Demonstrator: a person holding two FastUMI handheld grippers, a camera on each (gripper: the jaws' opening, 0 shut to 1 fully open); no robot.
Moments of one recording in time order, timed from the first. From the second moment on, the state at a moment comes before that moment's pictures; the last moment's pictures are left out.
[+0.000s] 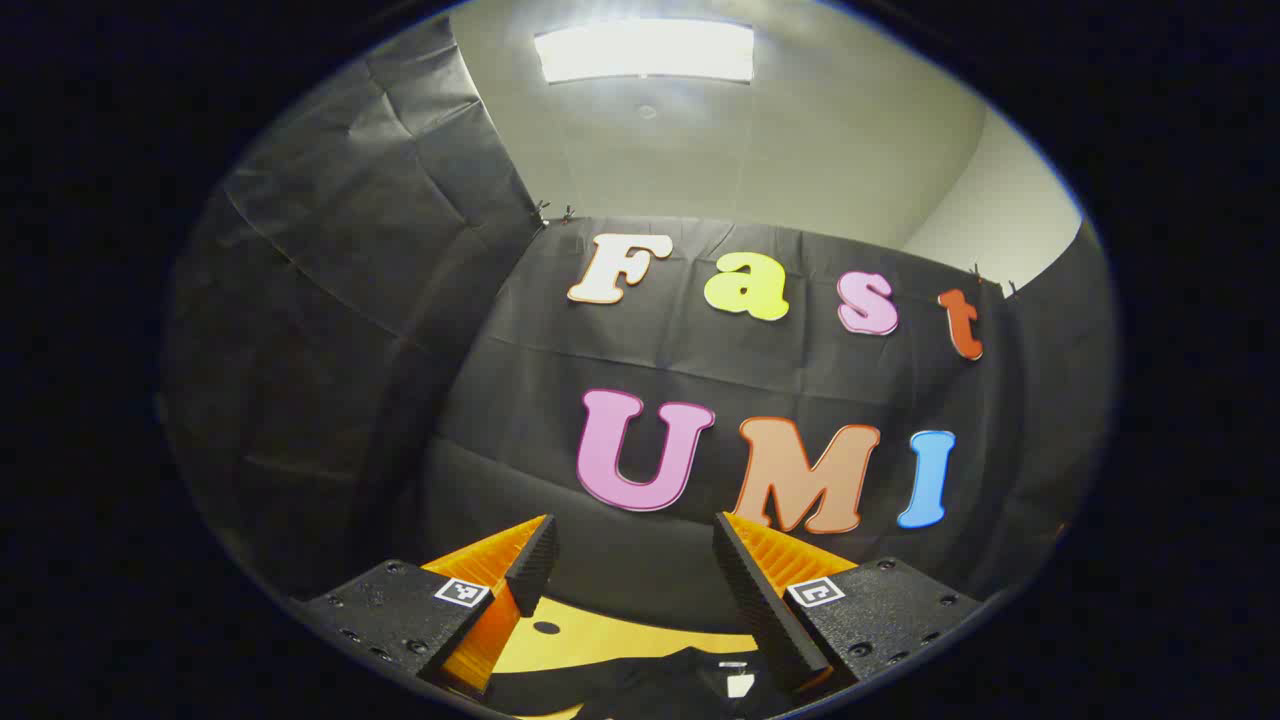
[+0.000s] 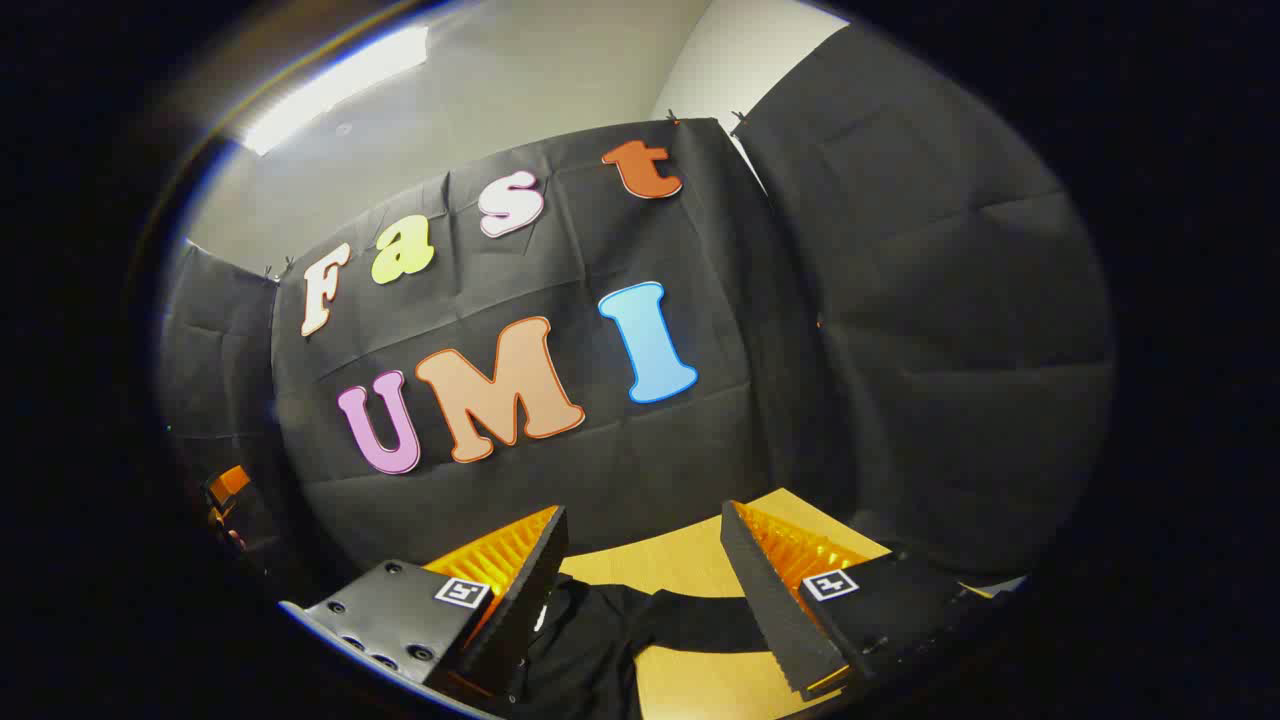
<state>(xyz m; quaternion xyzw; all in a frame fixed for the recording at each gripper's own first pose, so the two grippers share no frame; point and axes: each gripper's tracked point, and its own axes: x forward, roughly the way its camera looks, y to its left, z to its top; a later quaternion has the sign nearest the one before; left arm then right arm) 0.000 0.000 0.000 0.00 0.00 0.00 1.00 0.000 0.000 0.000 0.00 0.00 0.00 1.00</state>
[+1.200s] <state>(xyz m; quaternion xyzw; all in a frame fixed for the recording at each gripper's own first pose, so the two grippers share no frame) 0.015 -0.011 -0.003 -0.09 0.01 -0.06 0.99 -0.079 -0.054 0.011 -0.02 -0.03 -0.11 0.99</state>
